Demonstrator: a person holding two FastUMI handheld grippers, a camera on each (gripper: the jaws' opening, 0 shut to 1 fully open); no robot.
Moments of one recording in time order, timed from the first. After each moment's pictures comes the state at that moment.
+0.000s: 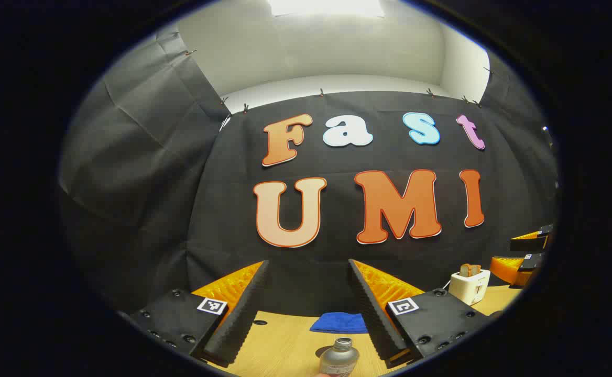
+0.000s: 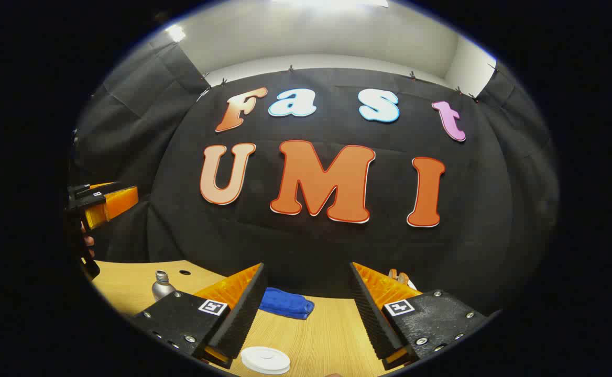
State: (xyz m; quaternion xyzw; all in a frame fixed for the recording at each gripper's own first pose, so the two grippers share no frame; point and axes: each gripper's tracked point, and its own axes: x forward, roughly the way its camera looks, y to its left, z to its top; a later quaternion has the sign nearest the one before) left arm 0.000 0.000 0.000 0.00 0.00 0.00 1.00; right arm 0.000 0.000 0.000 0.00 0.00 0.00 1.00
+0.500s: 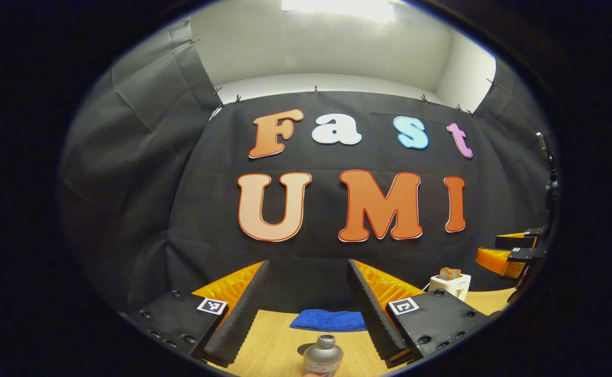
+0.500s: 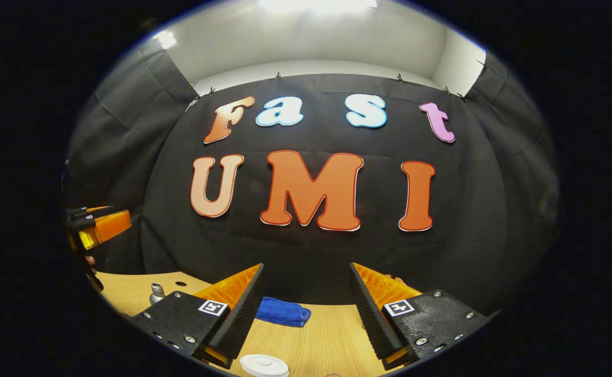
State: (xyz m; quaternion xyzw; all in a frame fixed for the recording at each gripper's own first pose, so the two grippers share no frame) left arm -0.002 -0.007 -0.007 -0.03 0.01 -0.04 1.00; right arm 0.000 -0.011 0.012 0.01 -0.01 -0.01 1.00
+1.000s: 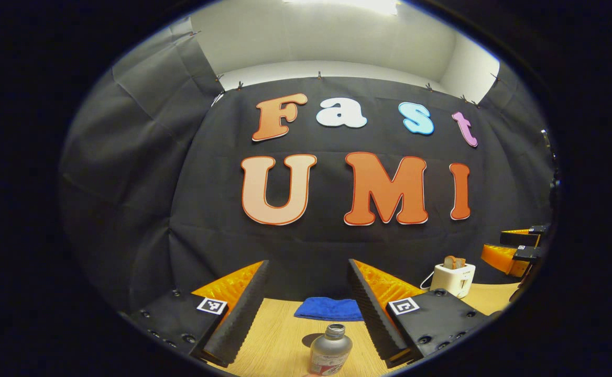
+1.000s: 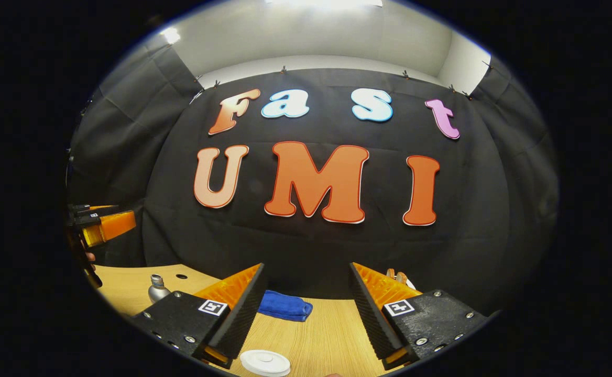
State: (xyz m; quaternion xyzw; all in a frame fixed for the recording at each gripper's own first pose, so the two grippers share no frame) left arm -0.002 0.001 -0.040 -0.03 0.05 -0.04 1.00; right arm 0.001 0.001 -0.011 0.00 0.01 -0.01 1.00
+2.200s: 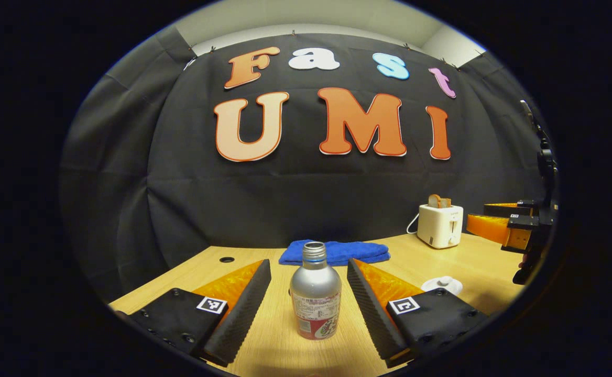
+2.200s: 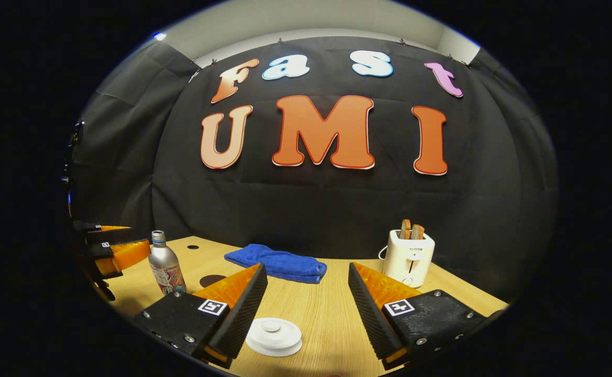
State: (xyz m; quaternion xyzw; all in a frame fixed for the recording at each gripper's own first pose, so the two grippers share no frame) left arm -0.053 -0.034 -0.167 0.01 0.20 -0.10 0.97; right arm -0.018 0.013 -0.120 0.04 0.11 0.03 0.99
